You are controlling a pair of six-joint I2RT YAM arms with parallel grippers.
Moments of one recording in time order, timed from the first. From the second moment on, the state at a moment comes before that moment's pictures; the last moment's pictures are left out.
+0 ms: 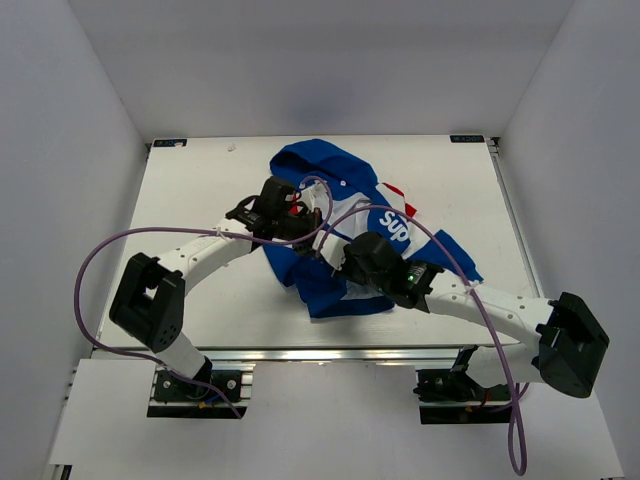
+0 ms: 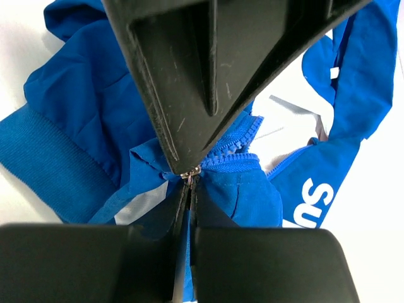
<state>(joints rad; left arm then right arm) -0.57 1.60 1.13 -0.29 0.72 -0.59 0.99 1.27 0.83 -0.16 0.18 -0.47</state>
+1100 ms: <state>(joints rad) -0.67 1.57 1.23 -0.44 0.51 -0.45 0.94 1.25 1.01 -0.50 0.16 -0.27</state>
